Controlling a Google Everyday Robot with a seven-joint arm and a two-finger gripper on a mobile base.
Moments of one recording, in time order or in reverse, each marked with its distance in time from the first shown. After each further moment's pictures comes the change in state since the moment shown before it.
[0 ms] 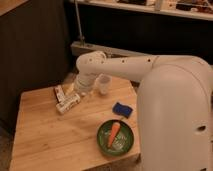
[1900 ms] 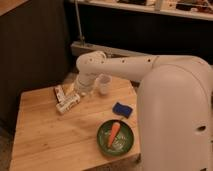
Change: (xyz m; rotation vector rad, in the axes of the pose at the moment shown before) arm 0.000 0.000 0.000 0.000 0.000 0.000
